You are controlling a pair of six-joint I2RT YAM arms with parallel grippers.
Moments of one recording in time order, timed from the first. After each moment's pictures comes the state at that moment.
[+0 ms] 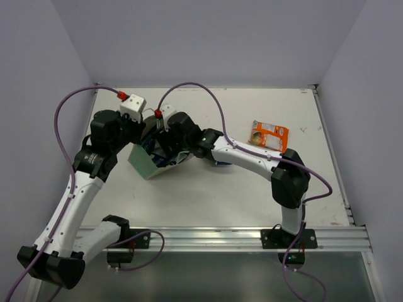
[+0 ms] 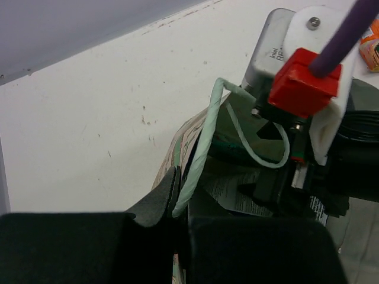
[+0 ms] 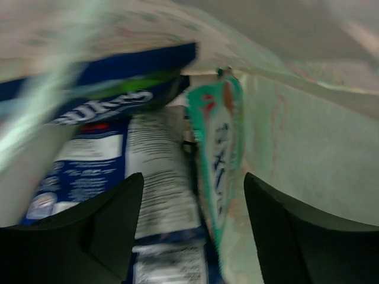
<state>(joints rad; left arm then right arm) -0.27 0.96 1.06 -0.45 0.10 0.12 0.98 1.90 1.63 -0.30 0.17 0.13</state>
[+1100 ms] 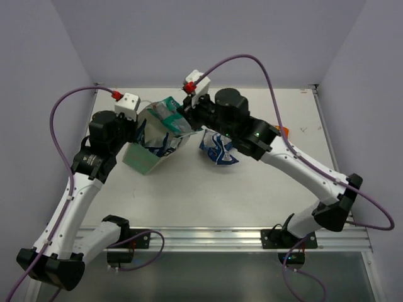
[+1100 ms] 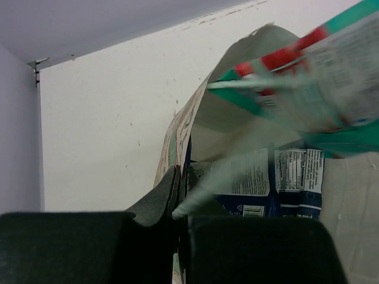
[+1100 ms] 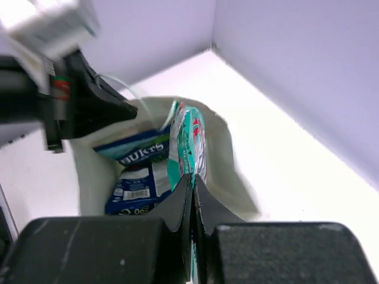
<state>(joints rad) -0.27 0.94 1.06 -0.46 -0.03 0.11 0.93 1.56 1.65 -0.27 0.04 -0.04</state>
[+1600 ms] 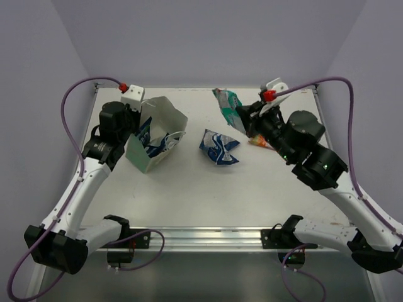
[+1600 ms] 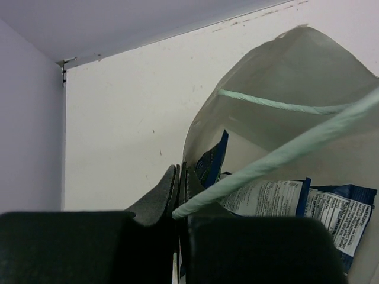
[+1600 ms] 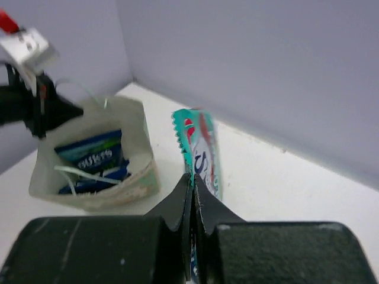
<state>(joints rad) -0.27 1.08 1.07 -0.34 -0.15 0.14 0.82 1.06 1.43 -0.33 0.24 -0.01</state>
